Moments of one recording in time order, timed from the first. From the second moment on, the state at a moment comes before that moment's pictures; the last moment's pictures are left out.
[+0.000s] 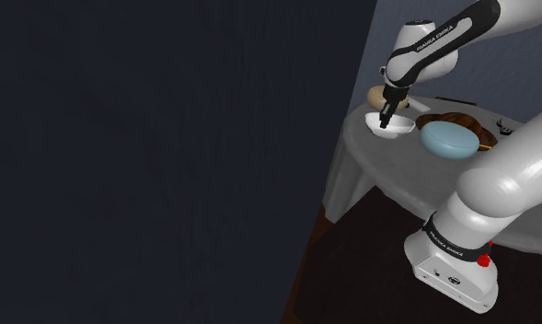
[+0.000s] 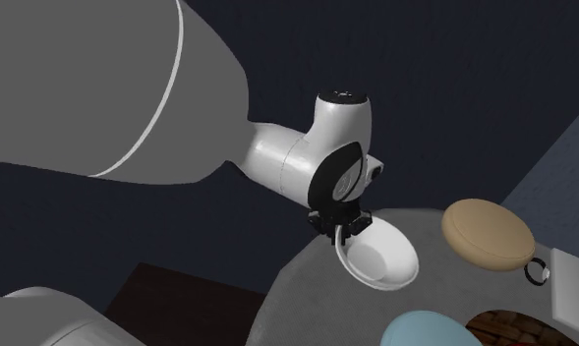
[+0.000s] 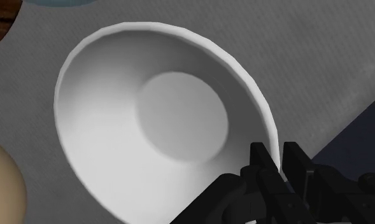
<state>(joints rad) -0.21 -0.22 -0.43 -2.59 -0.29 2.42 -0.55</state>
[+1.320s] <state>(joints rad) -0.21 -0.39 -0.39 -2.44 -0.29 2.11 -0.56</state>
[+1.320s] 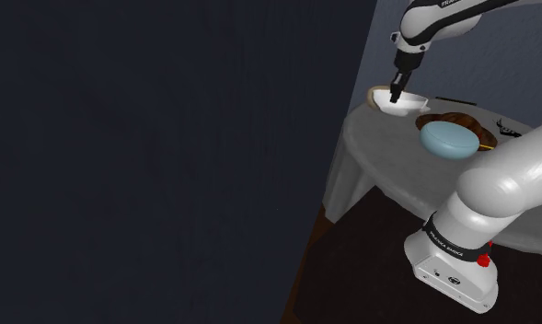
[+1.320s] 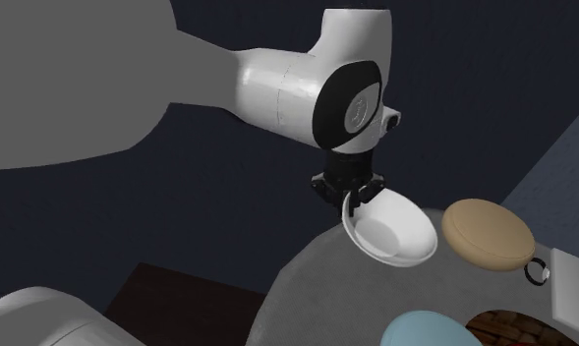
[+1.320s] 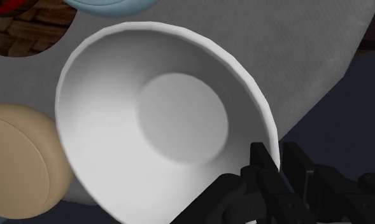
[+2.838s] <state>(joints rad) -0.45 -0.67 -0.65 -2.48 -0.50 1.96 -0.95</state>
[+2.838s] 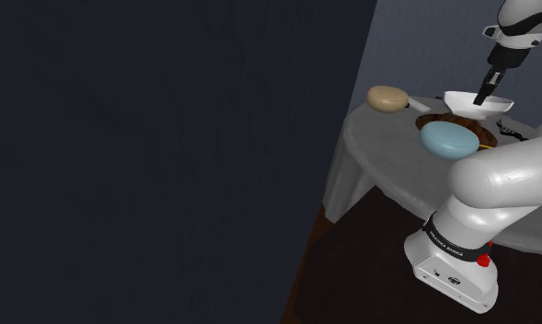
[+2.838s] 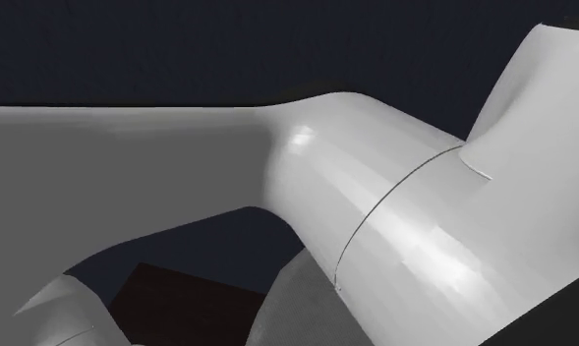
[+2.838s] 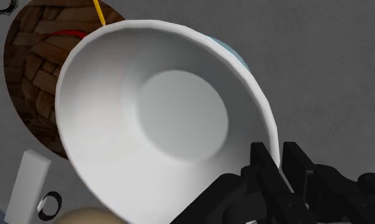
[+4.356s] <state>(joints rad) -0.44 -0.55 -0.77 -2.64 -0.57 2.25 -0.93</state>
